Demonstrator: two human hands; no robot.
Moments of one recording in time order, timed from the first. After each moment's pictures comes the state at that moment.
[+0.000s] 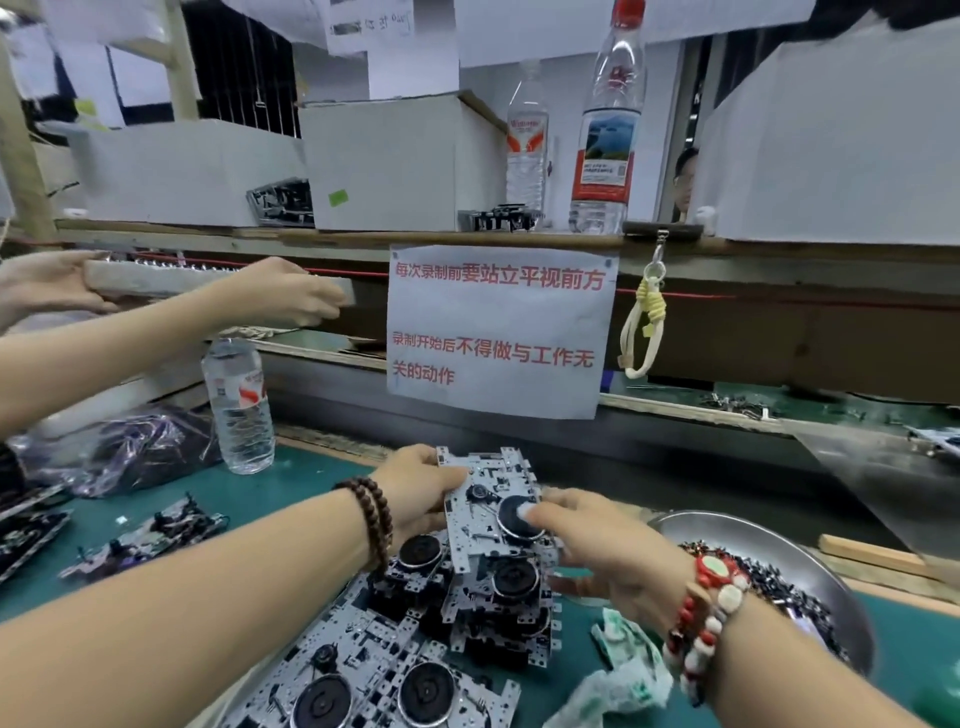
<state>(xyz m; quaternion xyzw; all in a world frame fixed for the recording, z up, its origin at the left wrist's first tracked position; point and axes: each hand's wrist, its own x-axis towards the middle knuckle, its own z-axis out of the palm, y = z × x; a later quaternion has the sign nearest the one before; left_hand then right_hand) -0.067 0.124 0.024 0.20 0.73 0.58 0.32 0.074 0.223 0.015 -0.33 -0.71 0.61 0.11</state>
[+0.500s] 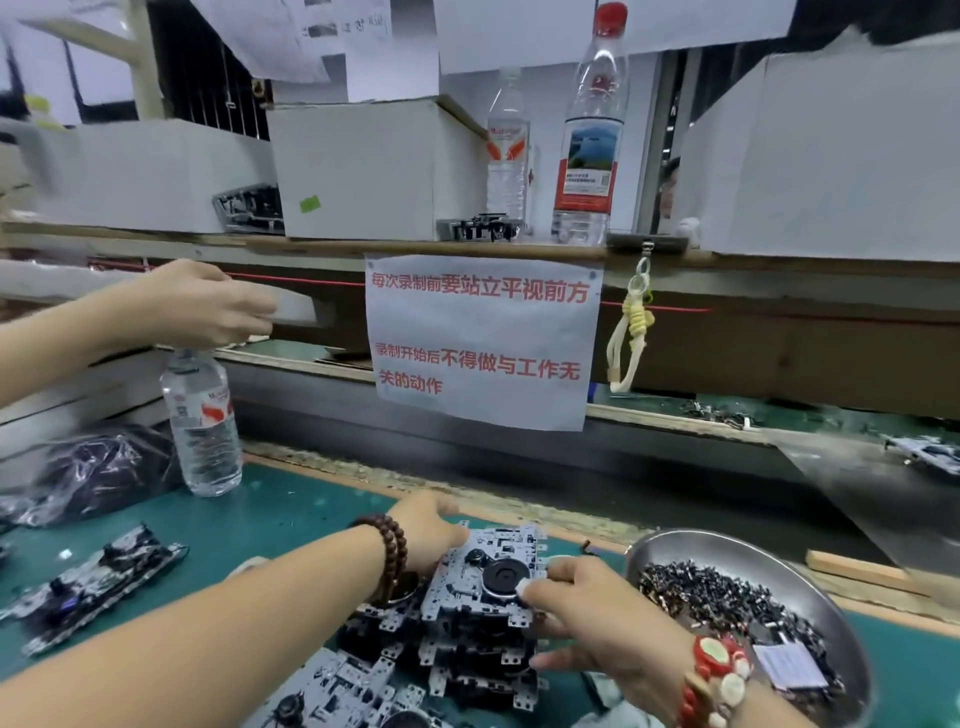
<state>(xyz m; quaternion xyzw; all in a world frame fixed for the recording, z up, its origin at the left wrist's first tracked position) -0.087 0.158 -0.005 0.35 0.85 0.31 0.22 0.079 0.223 -0.010 -0.37 -0.68 0.63 0.09</state>
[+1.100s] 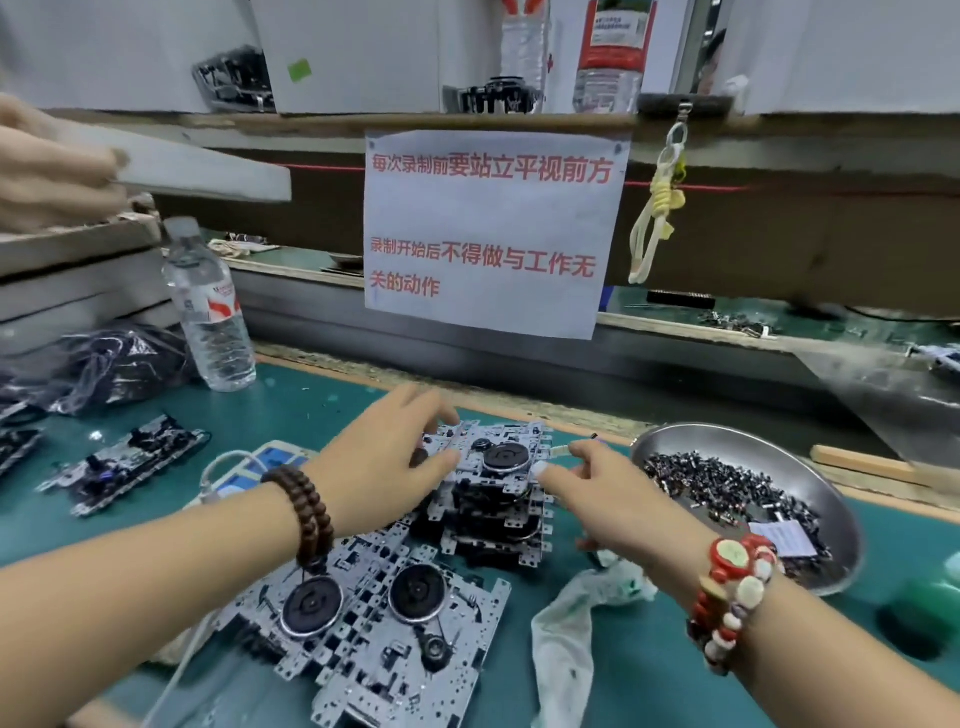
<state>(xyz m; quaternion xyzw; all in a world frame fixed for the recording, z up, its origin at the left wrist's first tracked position) -0.053 0.084 -0.001 0.55 0.80 0.23 -0.03 0.095 0.218 -0.013 -0.35 -0.82 0.43 0.13</state>
